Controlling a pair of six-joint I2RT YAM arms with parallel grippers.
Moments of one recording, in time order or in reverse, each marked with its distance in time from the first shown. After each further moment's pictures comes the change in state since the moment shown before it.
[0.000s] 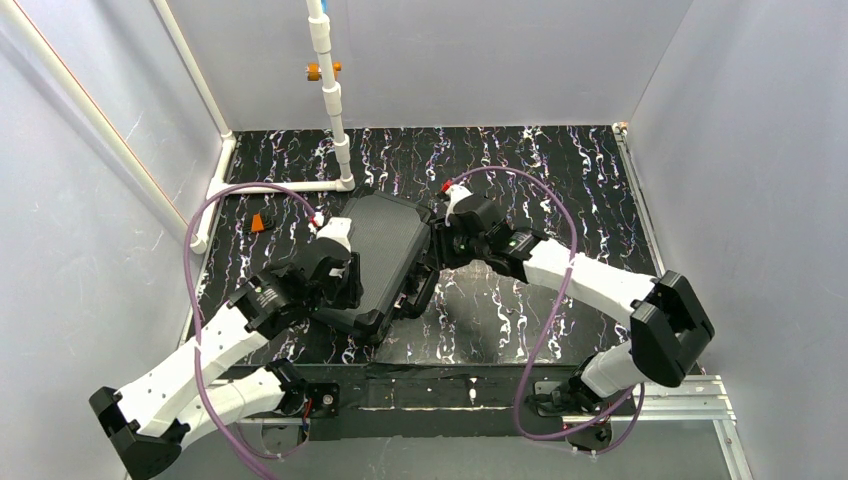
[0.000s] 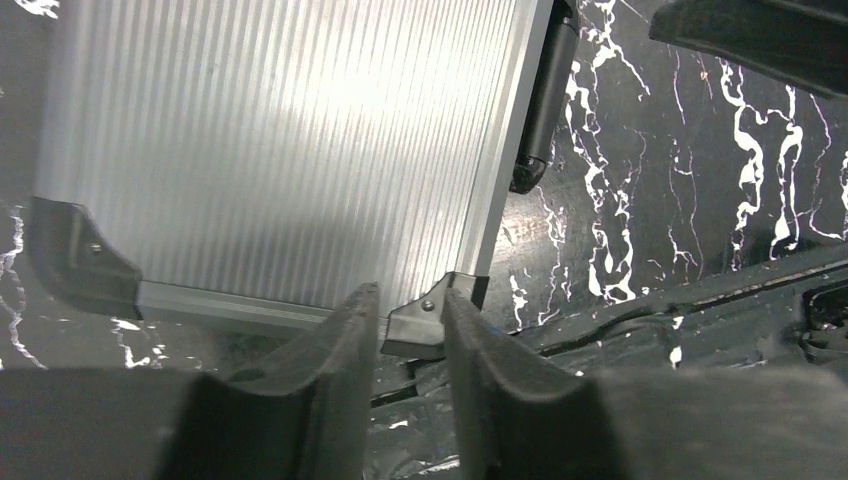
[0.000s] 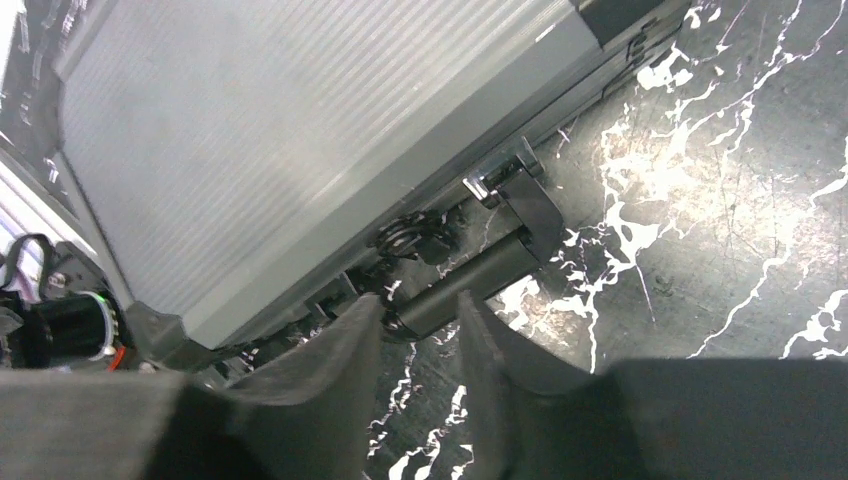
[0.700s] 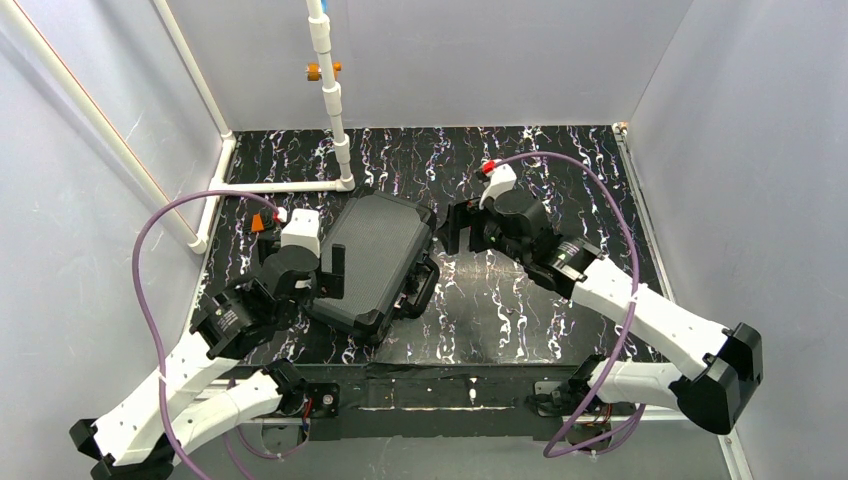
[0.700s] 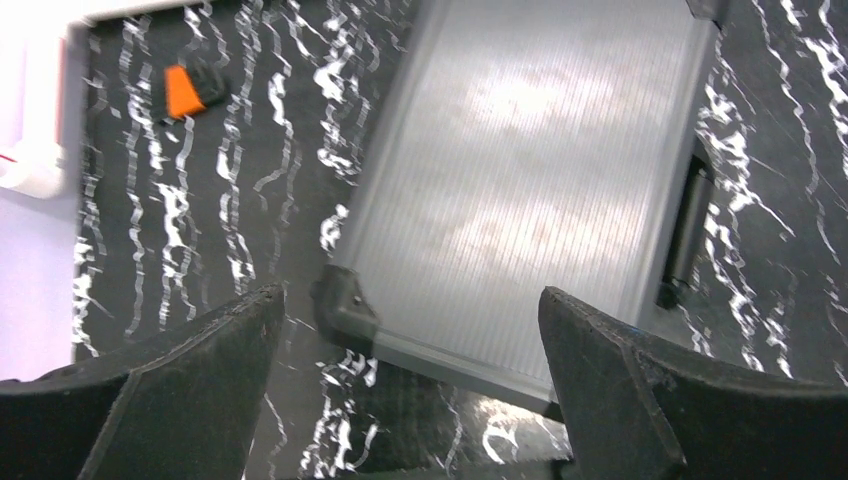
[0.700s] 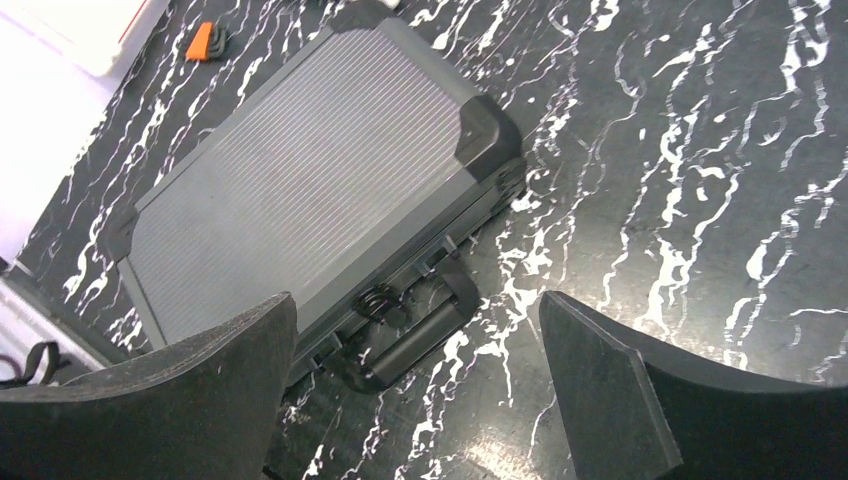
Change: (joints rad) left arm 0.000 -0.166 0.056 -0.021 -0.349 0.229; right arm 0.000 -0.310 0.005 -0.034 0.241 -0.075
